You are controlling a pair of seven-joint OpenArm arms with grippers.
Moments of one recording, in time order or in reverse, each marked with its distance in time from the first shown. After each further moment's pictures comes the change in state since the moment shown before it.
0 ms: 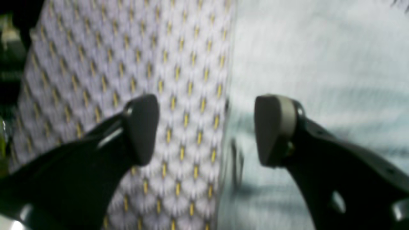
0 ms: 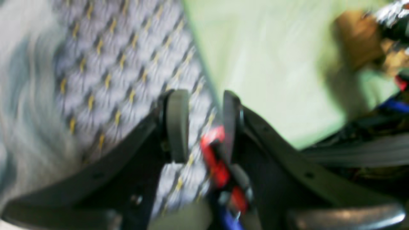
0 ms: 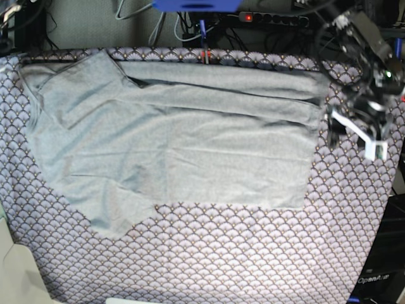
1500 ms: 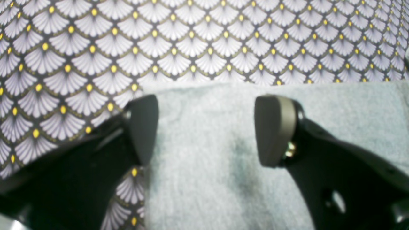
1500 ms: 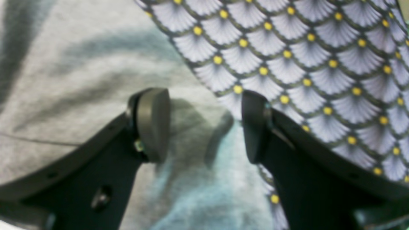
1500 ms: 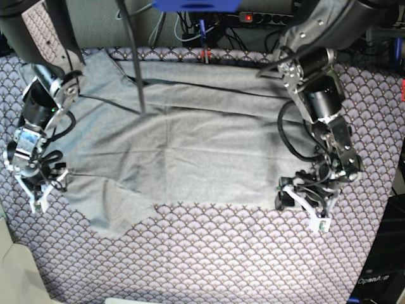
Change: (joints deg) left arm -28.7 1.3 9.0 -45.0 21.8 0.9 -17.8; right arm 41.7 0.9 -19.3 -43.0 -32.6 0.3 1.2
